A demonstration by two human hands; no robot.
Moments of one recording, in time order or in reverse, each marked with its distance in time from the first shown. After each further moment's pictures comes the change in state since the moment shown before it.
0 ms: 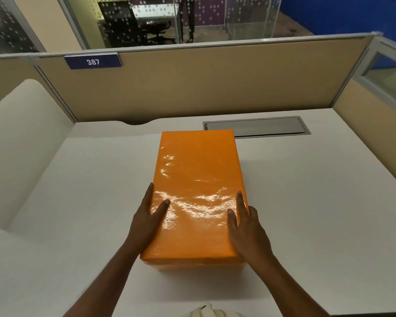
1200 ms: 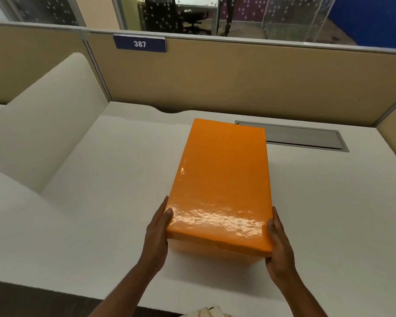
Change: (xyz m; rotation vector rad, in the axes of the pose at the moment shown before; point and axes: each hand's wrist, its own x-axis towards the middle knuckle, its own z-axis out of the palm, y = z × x) left_hand -0.044 -0.052 -0.014 -0.713 0.040 -0.090; right_hand -0.008 0.003 0.010 1.174 -0.172 0.243
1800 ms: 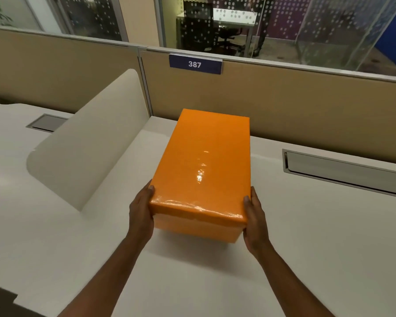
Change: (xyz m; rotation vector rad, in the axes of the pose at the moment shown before) left_hand 0.141 0.090 -0.153 -0.113 0.286 0.114; right_hand 0.107 -0.001 0.230 -0.177 -0.252 -0.085
